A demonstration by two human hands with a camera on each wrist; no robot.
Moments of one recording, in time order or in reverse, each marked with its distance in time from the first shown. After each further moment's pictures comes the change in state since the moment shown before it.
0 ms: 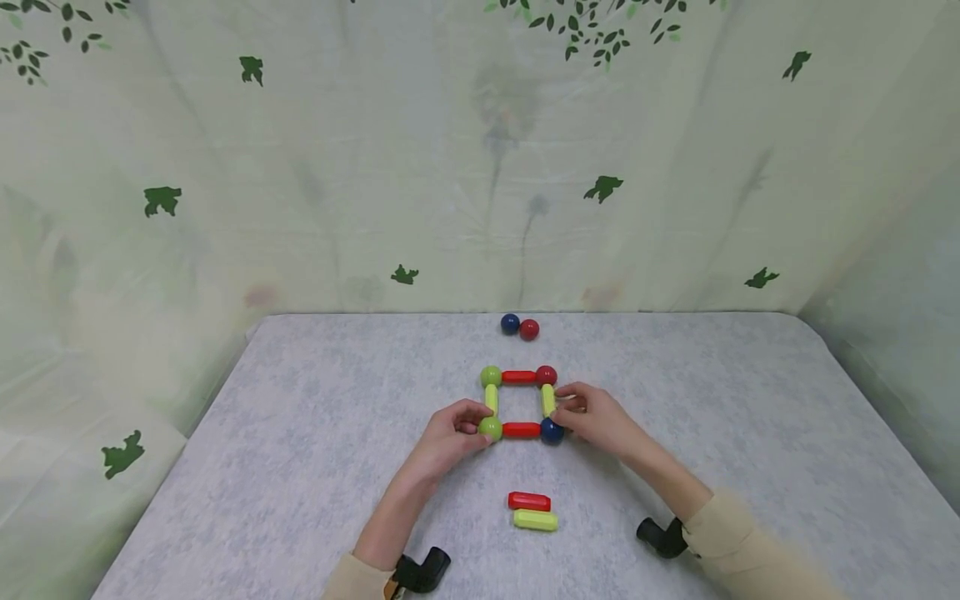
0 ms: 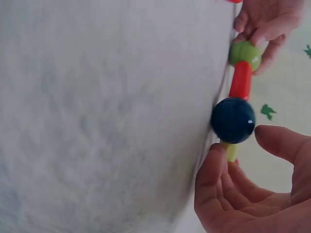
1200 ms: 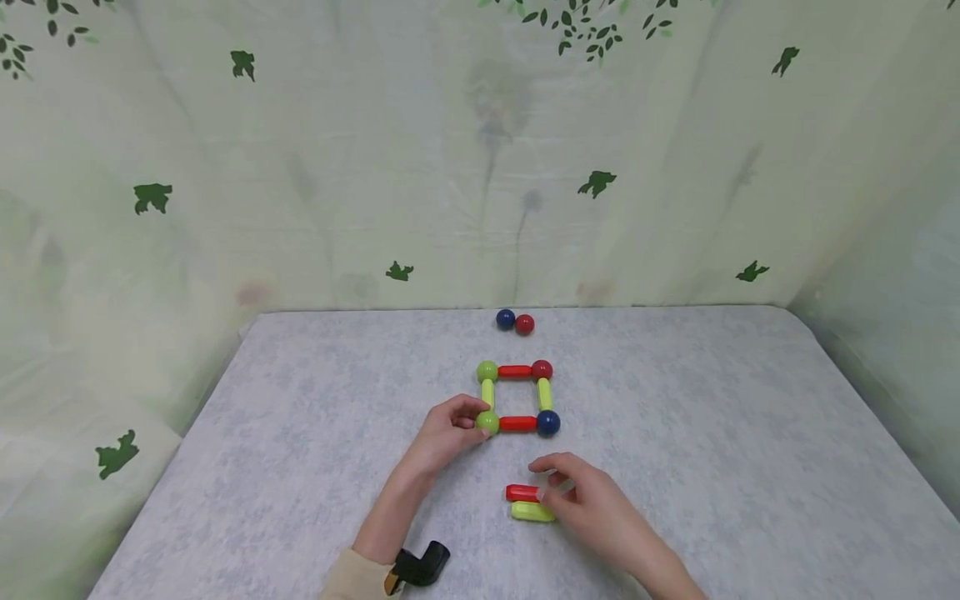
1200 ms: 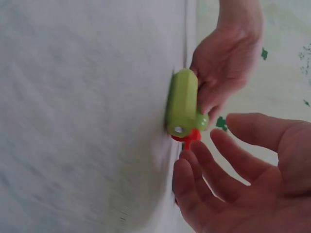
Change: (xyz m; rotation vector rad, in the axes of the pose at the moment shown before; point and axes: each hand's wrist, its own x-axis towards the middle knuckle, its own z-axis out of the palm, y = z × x) left_hand 0.003 -0.002 0.000 0.001 0.003 0.003; right_hand -0.099 -0.005 0.042 0.002 -0.078 -0.107
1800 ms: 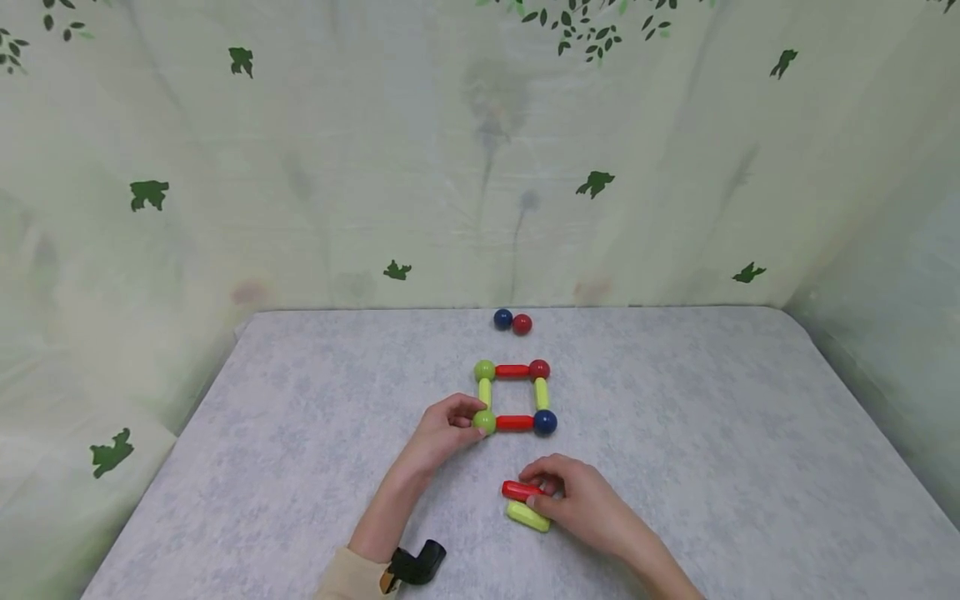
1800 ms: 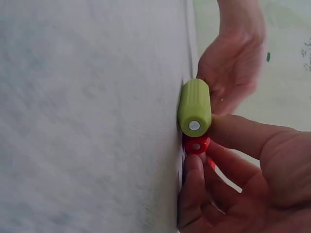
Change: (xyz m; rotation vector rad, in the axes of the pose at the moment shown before) left_hand 0.003 -0.001 0.000 -0.002 0.000 -0.003; right_hand 0.019 0.017 0.002 -0.055 -0.097 -0.059
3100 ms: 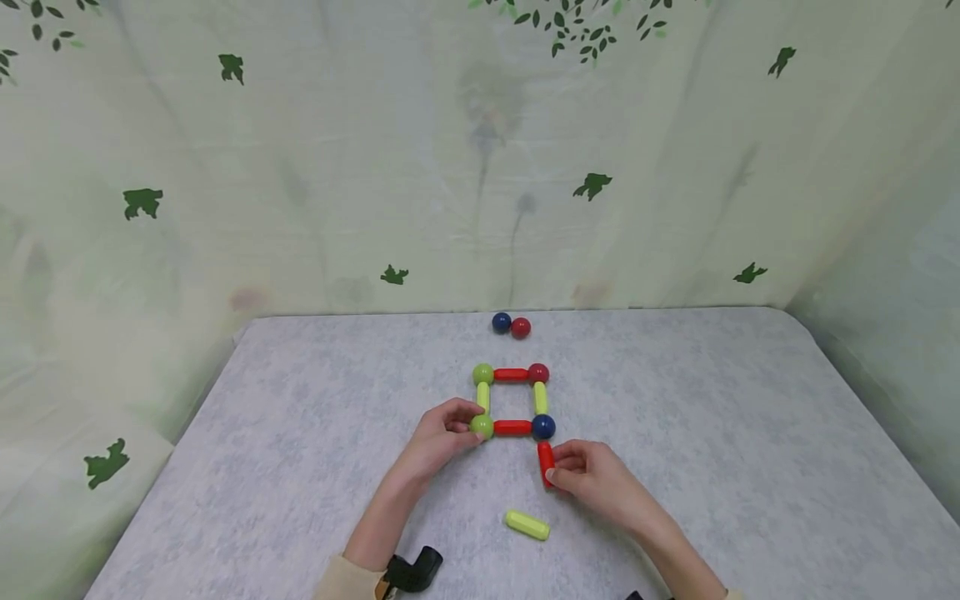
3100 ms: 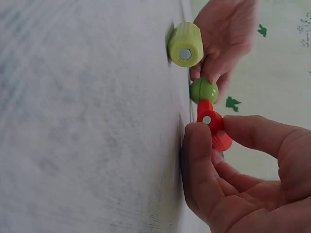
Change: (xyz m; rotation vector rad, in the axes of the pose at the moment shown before) left_hand -0.003 0.008 -0.001 0.005 -0.001 -0.031; right_hand 0.009 0.001 -0.023 0.216 0.120 0.219
